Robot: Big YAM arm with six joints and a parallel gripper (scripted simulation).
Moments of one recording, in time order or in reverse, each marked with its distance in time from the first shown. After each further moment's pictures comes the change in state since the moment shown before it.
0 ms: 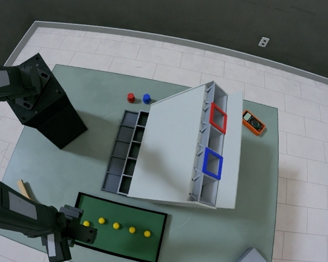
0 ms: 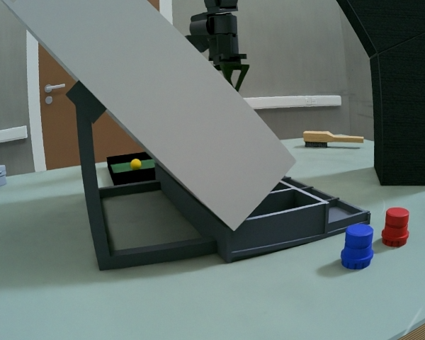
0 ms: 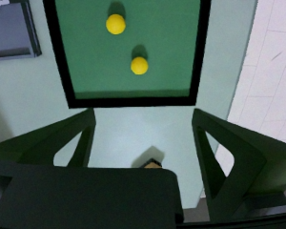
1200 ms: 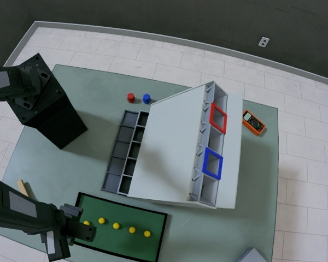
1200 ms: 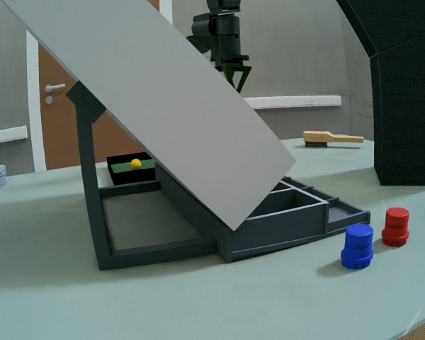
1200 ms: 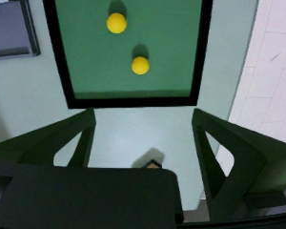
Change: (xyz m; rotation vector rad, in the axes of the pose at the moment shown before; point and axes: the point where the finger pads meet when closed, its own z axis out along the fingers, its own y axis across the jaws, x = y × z) arm 0.003 0.003 0.003 0.009 -0.010 -0.003
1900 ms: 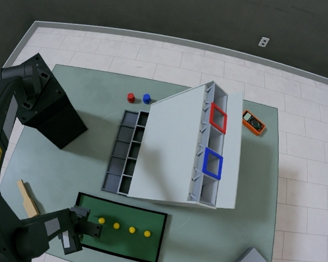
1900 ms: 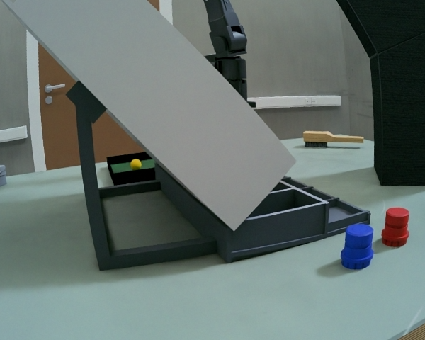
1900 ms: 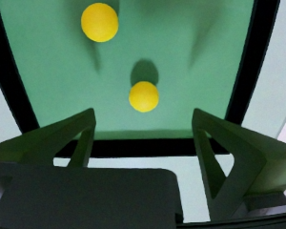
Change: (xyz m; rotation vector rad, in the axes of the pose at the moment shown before) arm 0.014 0.005 0.115 -0.012 0.010 -0.002
